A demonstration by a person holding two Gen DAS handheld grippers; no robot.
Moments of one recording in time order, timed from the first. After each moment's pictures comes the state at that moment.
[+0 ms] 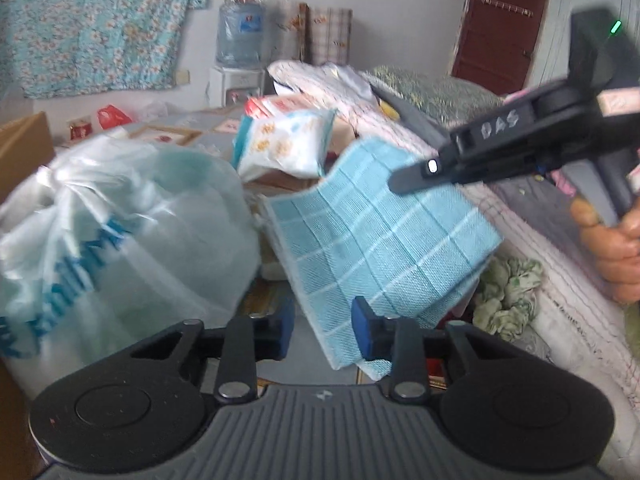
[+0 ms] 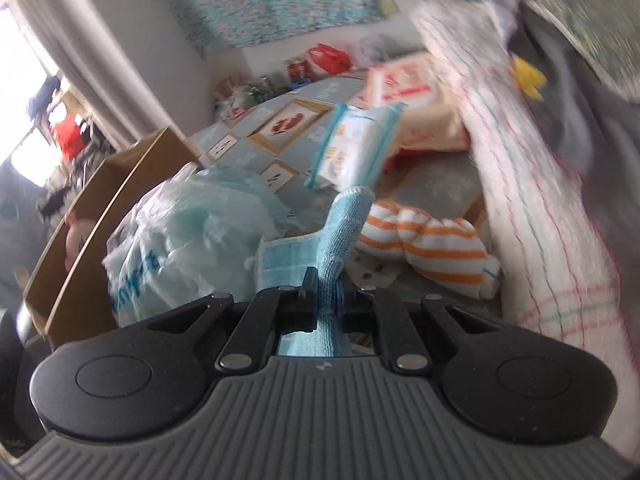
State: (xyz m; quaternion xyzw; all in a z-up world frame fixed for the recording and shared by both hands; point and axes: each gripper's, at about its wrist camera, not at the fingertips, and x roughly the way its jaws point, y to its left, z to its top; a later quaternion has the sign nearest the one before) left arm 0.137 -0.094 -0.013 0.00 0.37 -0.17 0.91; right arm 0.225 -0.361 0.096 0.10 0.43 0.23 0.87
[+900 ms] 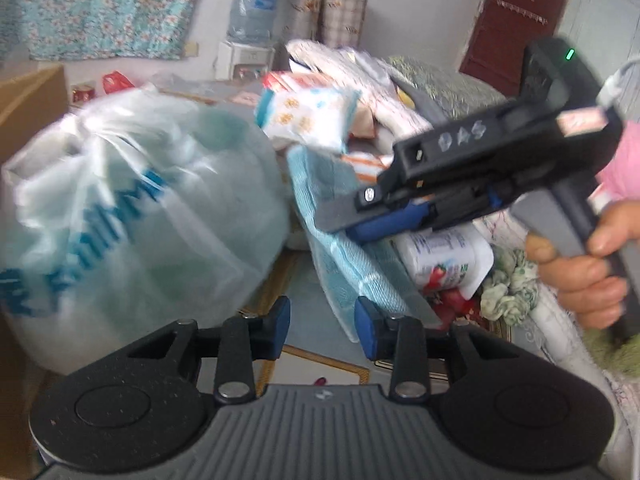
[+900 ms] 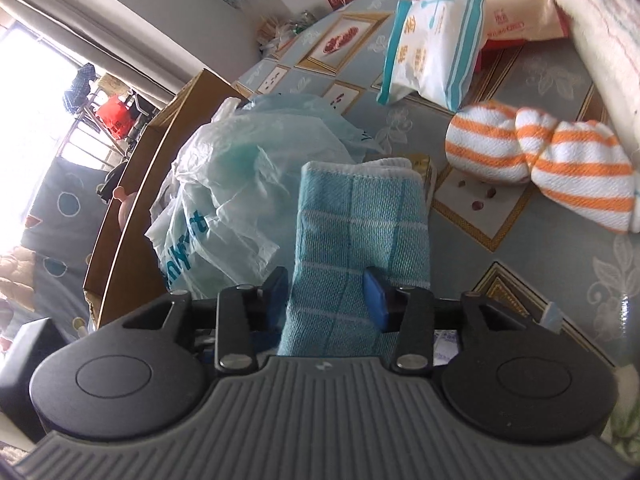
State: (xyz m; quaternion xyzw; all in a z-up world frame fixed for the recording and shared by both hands) left arm 0.124 -0.051 -0.013 -0.05 0.39 -0.17 0.90; right arm 0.256 -0.319 0.044 0.19 0.53 0.31 0.77
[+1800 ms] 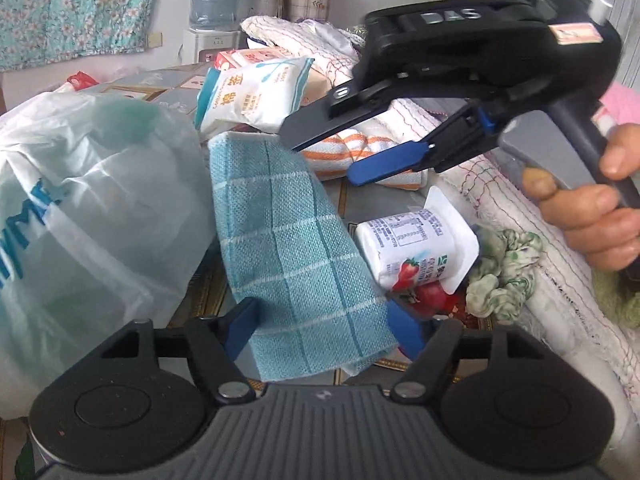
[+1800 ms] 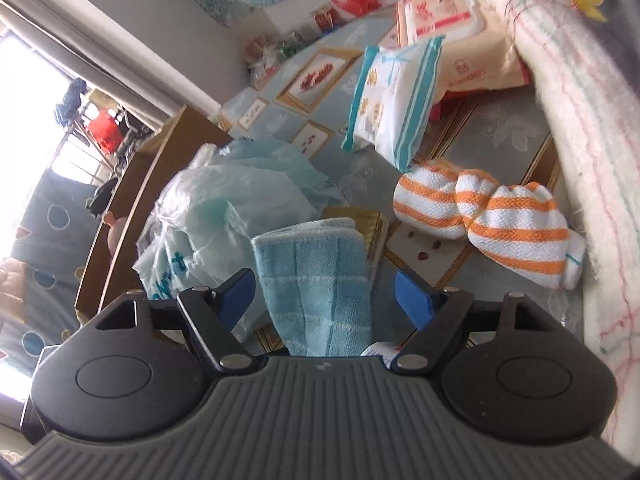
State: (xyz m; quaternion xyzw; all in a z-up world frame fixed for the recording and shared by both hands) left arm 0.151 -0.102 -0.035 0.00 0.42 -0.21 0.88; right arm 0.281 -0.350 0.057 0.19 0.52 0.29 0.78
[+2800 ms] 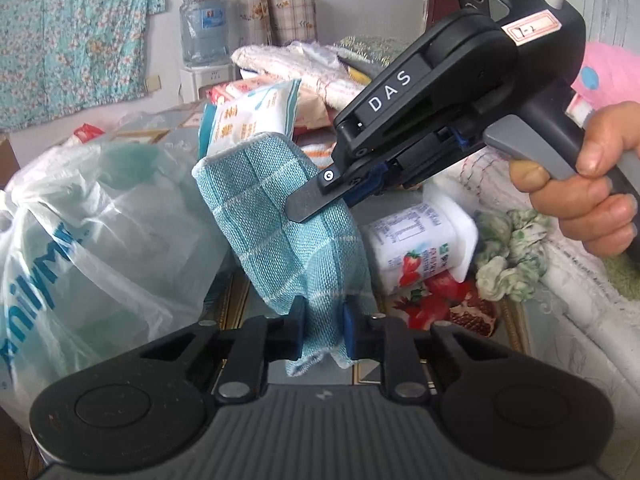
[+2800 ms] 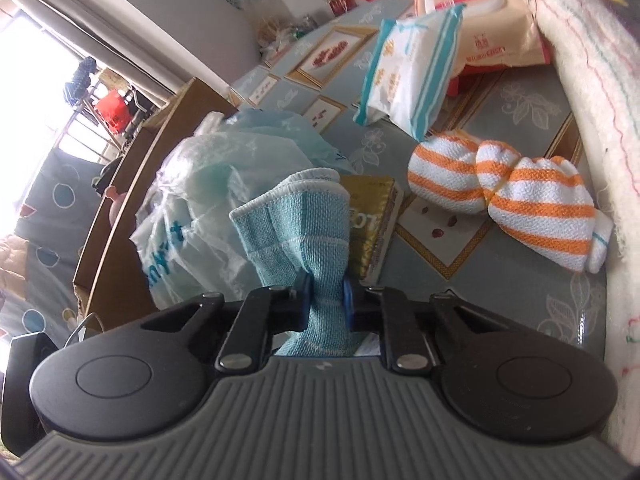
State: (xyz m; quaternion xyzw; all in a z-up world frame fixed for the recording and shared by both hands) left arm 0.124 -0.109 -0.023 0.07 0.37 -0.21 0.90; right arm 0.264 -0.343 0.050 0.17 0.51 0.31 0.78
